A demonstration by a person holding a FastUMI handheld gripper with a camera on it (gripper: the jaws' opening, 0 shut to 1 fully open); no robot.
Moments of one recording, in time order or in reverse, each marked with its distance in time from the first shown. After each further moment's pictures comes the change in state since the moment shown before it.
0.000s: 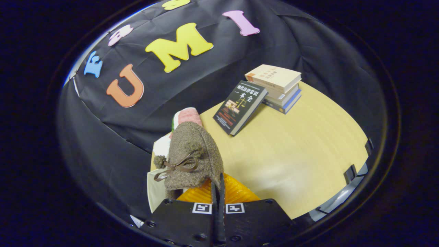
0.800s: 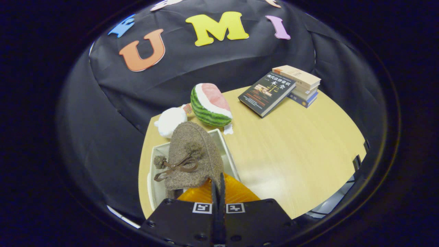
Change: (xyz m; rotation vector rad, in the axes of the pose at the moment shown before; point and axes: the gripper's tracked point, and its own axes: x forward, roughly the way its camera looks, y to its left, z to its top) arm 0.082 0.103 -0.107 -0.203 -0.011 -0.194
